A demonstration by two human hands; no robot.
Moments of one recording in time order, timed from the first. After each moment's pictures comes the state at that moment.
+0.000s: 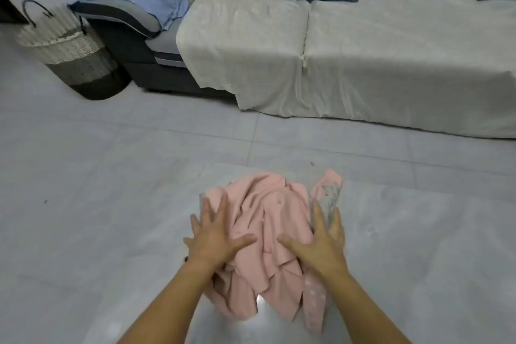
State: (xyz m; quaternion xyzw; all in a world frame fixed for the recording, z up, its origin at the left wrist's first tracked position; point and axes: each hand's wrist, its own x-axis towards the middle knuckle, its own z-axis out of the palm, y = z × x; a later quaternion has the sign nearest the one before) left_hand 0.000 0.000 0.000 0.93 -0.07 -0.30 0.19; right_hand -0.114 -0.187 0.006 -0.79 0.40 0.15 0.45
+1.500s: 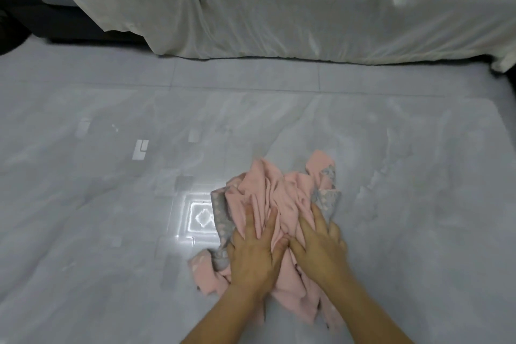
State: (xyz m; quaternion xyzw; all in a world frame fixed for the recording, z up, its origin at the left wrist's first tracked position) left_hand -0.402 -0.204 -0.043 0.92 -0.26 -0.26 0.16; right_hand -0.467 -0.332 -0.034 -0.89 0.34 0.21 0.21
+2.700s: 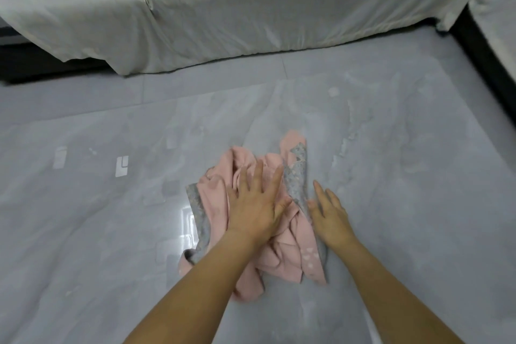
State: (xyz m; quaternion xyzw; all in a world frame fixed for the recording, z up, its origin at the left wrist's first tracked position) left_hand -0.367 -0.243 0.006 0.87 -0.44 -0.22 0.07; right_hand -0.508 -0.353 -0.041 -0.77 0.48 0.08 0.41
